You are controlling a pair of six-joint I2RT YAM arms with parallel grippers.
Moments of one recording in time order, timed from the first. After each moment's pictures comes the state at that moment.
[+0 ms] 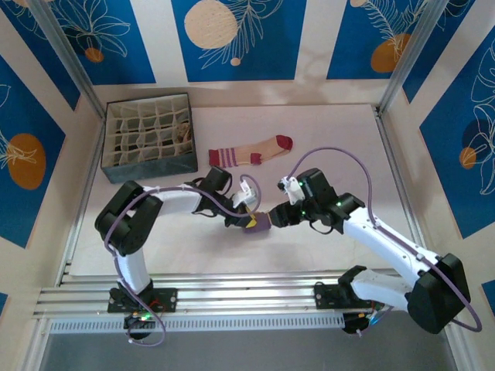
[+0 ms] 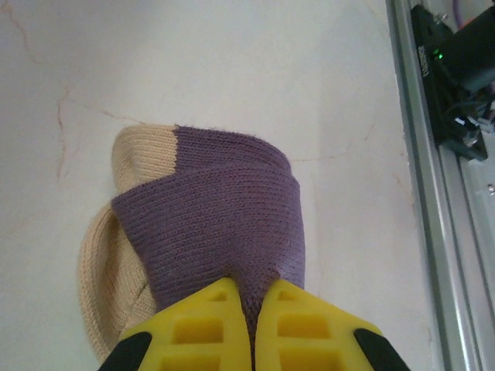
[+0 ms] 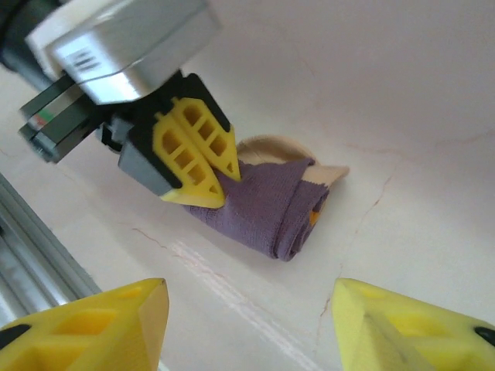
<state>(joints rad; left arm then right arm) -0.62 1.83 0.96 -0.16 0.87 0.30 0.60 1.08 0.77 -0.59 -0.29 0.16</state>
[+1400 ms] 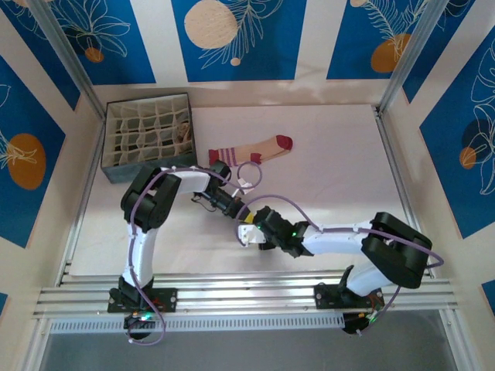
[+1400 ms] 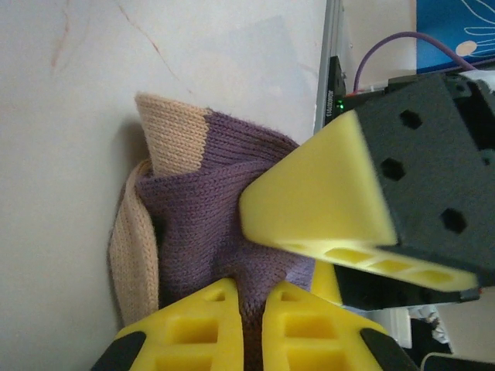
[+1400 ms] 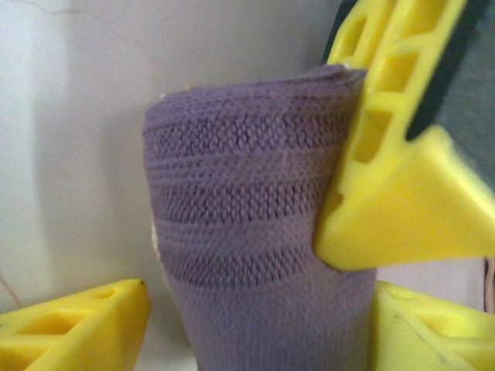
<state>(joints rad) -0.53 2.12 1.25 -0.63 1.19 0.22 1.01 1.46 0.57 -0.03 0.29 -0.82</state>
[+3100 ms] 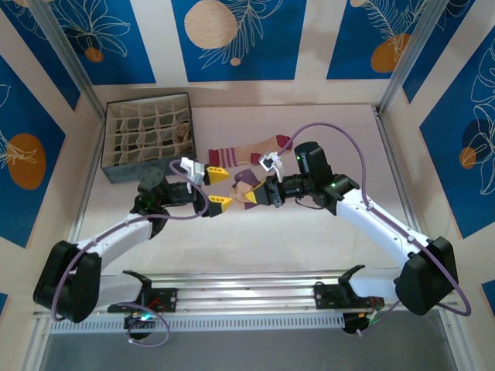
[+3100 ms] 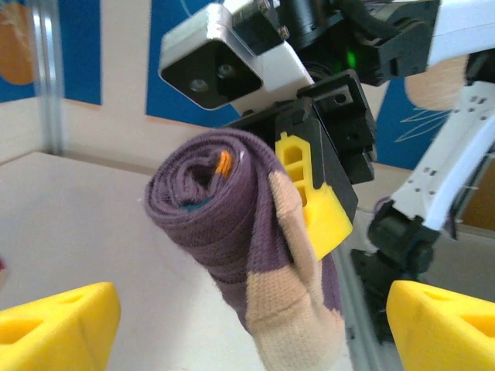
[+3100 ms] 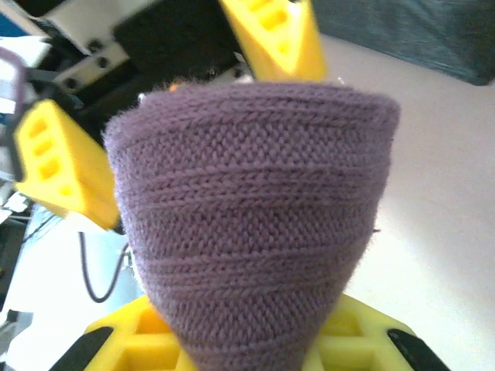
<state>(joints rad) -0.40 1.25 0.55 0.81 1.08 -0.27 0.55 1.24 0.97 -0.33 -0.86 0.15</state>
